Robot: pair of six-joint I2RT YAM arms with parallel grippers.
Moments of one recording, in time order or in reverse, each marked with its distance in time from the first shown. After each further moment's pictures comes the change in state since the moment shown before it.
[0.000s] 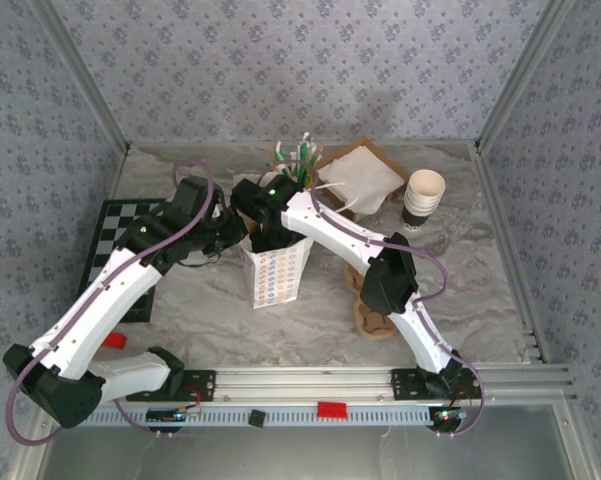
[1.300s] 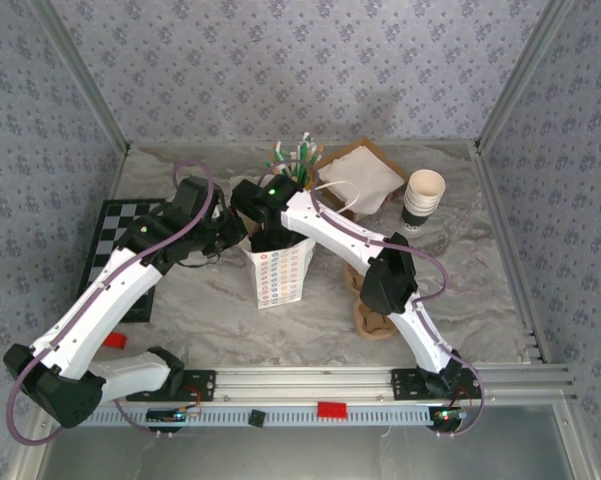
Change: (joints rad) left arm 0.003 0.000 -0.005 -0.004 -0.001 0.000; right arm 0.001 0.001 0.010 -0.031 0.020 0.006
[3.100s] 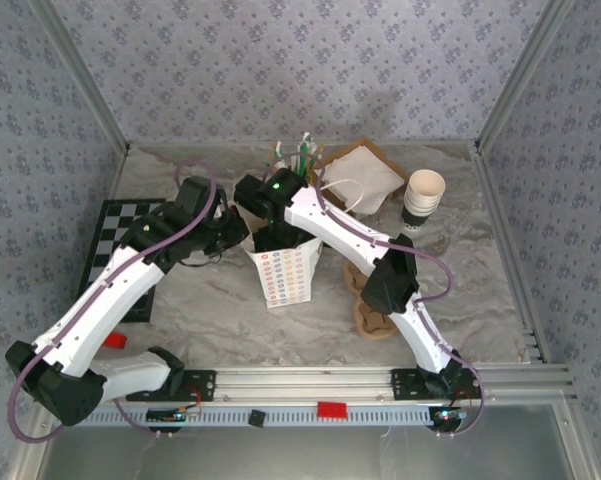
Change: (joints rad) left arm 0.000 0.013 -0.001 0.004 0.006 0.000; right arm -0.006 -0.010 0.073 -0.111 0.054 0.021
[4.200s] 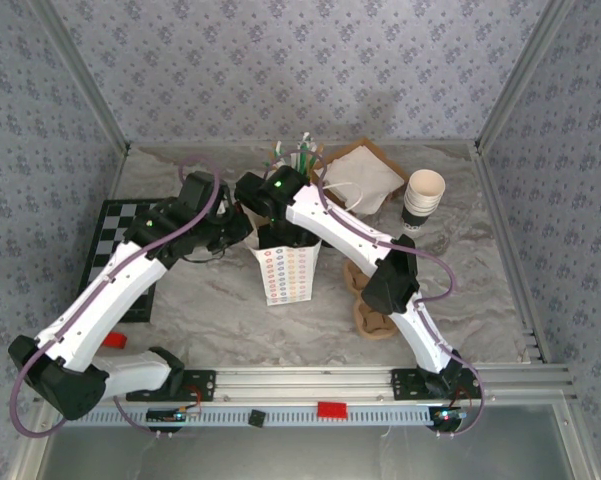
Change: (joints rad) left arm -0.016 0.033 0.044 -0.004 0.005 0.001; right arm -0.001 -0.003 0.026 -0.019 0.006 0.007
